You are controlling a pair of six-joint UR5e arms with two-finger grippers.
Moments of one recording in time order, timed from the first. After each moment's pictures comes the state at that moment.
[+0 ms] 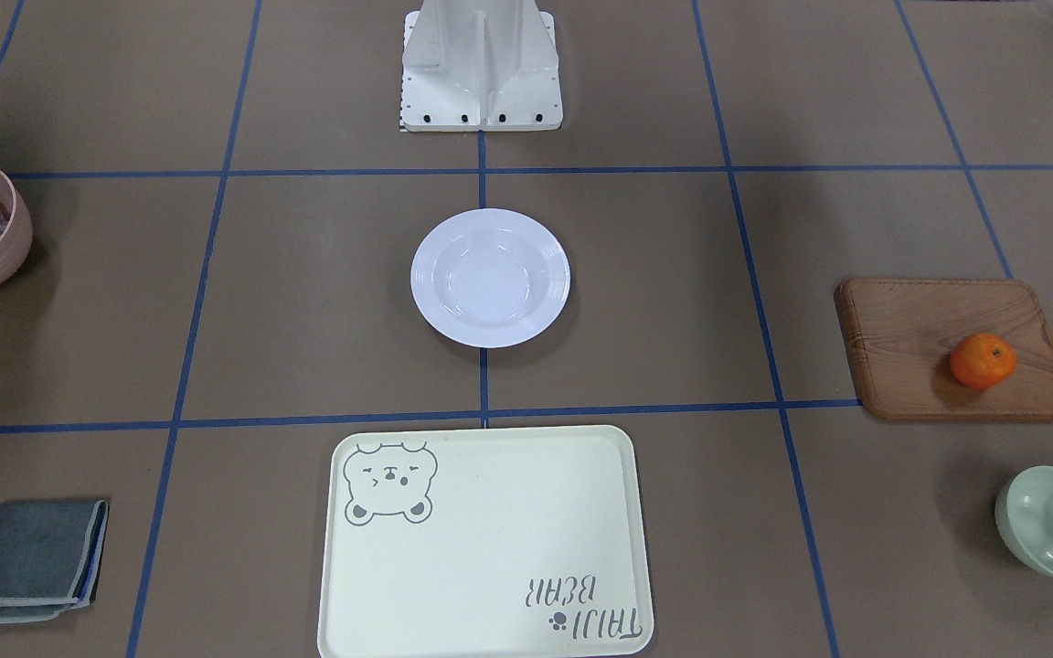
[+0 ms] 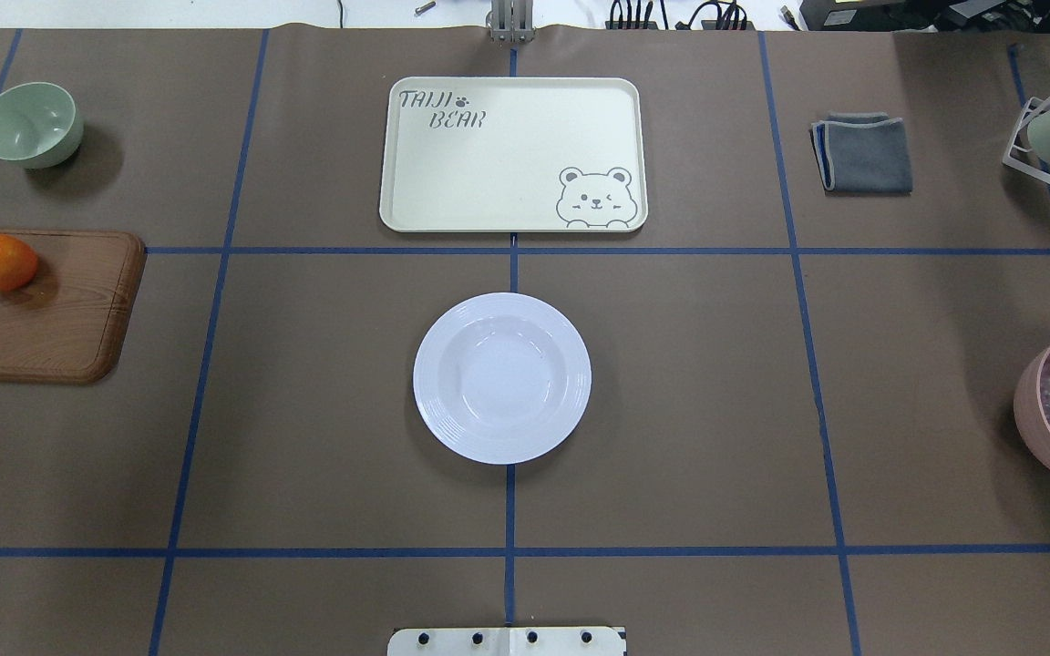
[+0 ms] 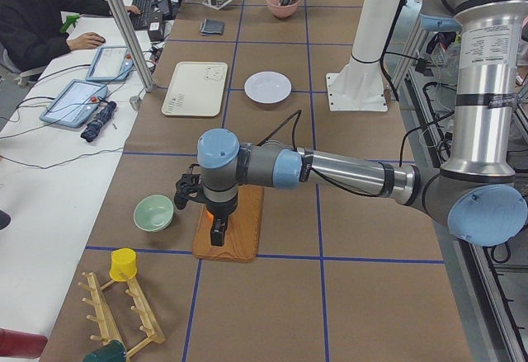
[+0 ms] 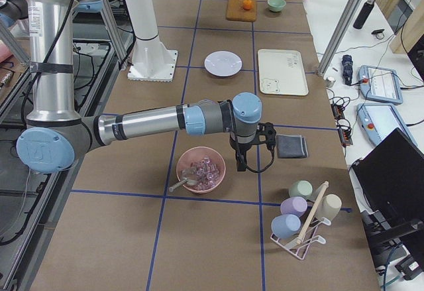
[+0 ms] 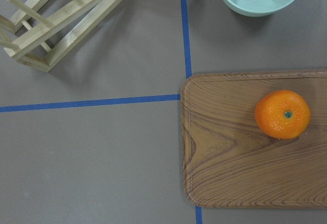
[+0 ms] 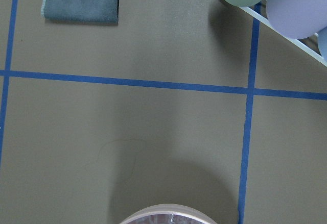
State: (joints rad) left arm -1.58 -1.56 -1.76 -1.51 -2.27 0.00; right arm 1.49 -1.61 1.81 -1.62 2.42 0.09
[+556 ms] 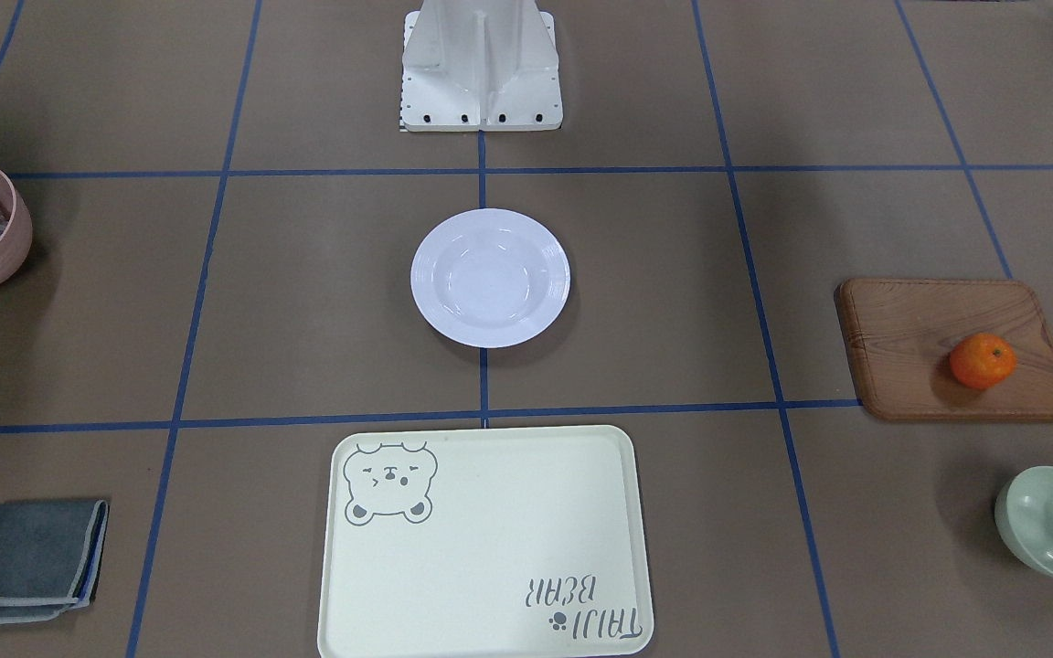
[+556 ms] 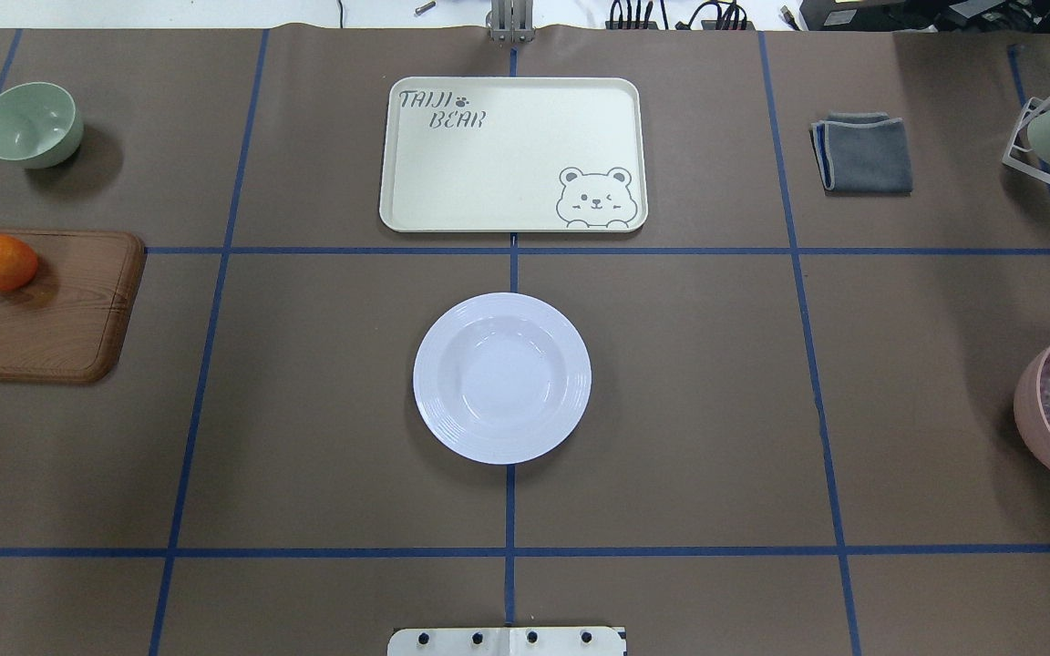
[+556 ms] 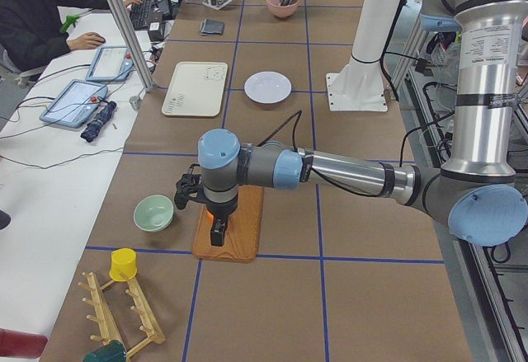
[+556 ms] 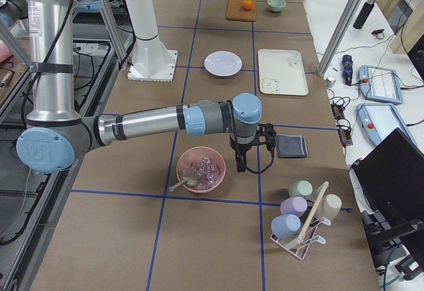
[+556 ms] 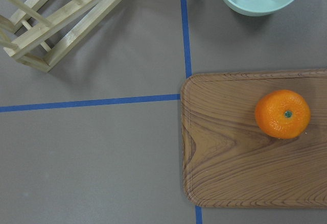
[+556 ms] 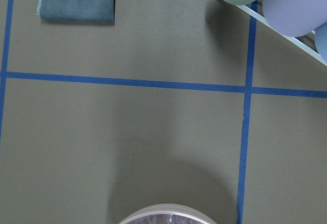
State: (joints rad) left arm -1.58 -1.55 -1.76 -1.52 -2.27 0.00; right arm 1.49 -1.60 1.80 -1.62 2.42 0.10
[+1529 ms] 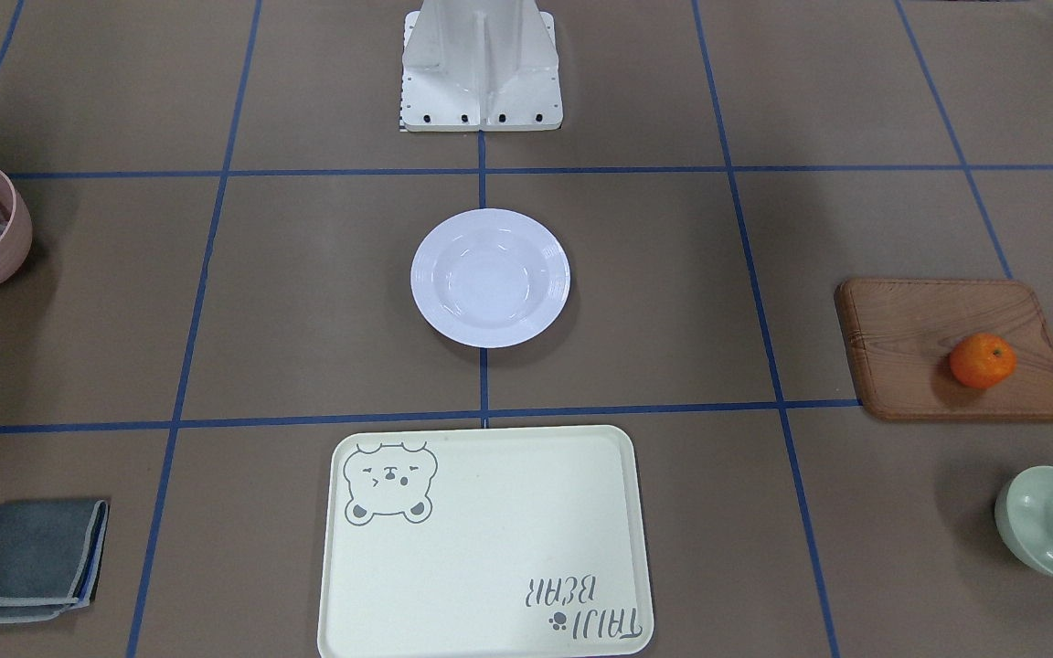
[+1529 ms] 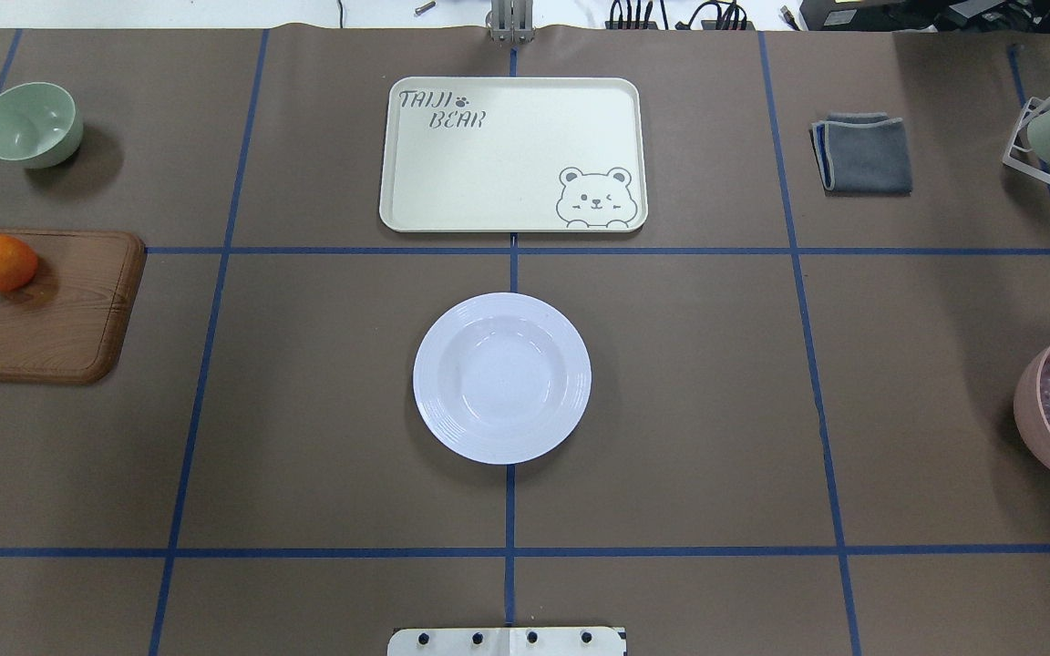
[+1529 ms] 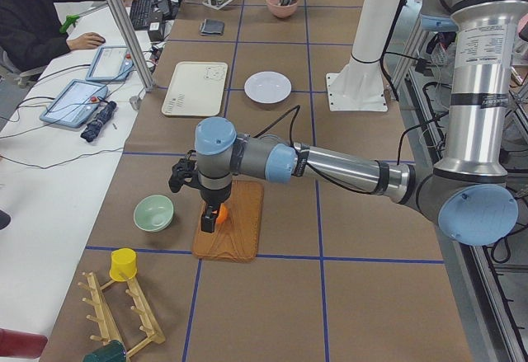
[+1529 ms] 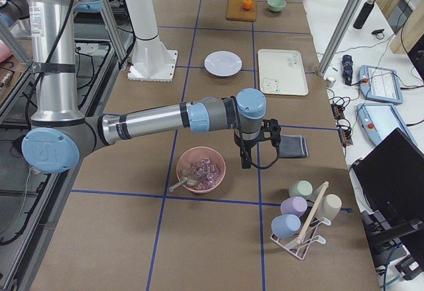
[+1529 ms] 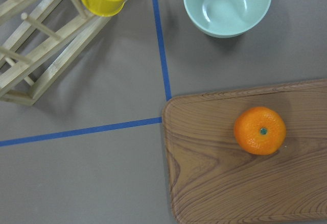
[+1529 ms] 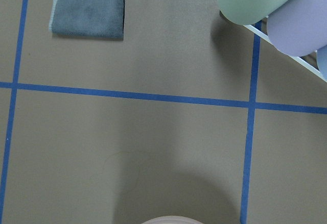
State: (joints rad) left arm -1.45 -1.61 -1.76 -1.64 -2.27 -0.14; right arm 1.50 -1.58 1.80 -1.62 2.42 0.10
